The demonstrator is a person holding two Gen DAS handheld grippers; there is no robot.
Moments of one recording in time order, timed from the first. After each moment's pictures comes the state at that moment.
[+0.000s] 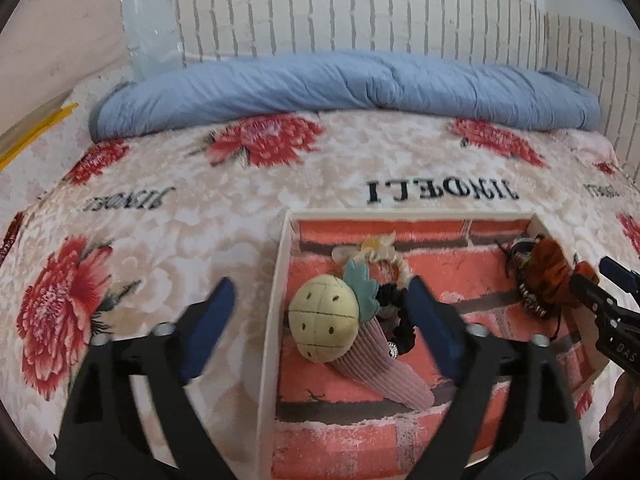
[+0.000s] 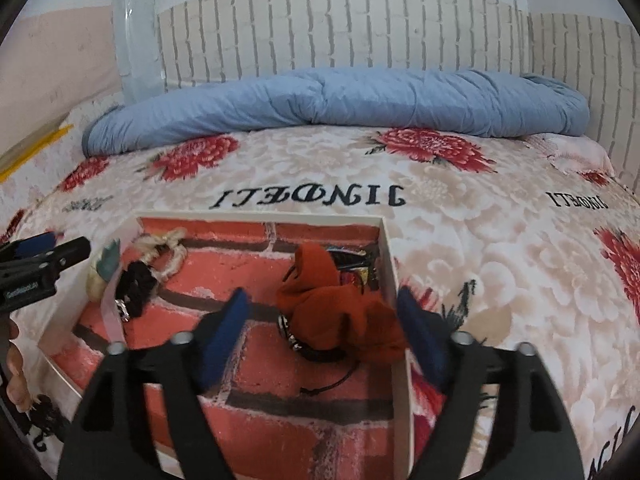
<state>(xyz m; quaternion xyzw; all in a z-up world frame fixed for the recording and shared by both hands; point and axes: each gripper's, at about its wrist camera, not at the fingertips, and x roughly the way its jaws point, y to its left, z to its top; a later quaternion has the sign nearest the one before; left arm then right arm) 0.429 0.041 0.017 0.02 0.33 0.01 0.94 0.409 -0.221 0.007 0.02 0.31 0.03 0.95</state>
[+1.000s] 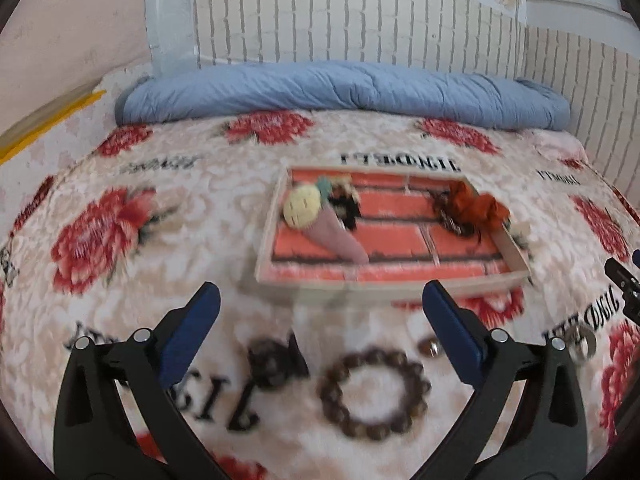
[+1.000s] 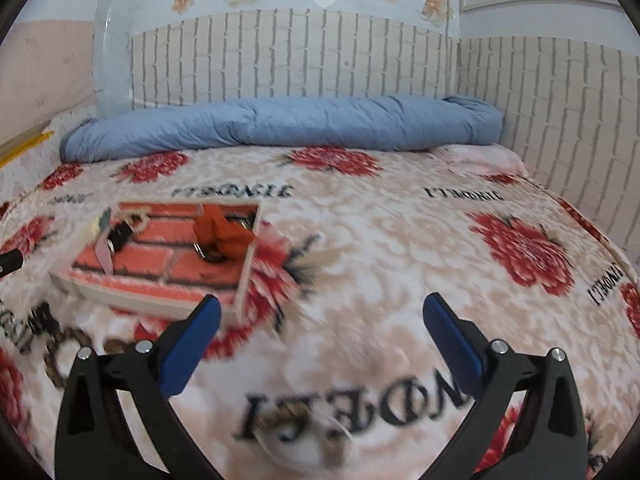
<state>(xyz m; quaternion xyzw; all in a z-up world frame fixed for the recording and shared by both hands) 0.252 0.022 0.033 0.00 0.34 0.00 0.94 0.228 -0.327 0.036 -0.01 0.28 -0.06 0.96</state>
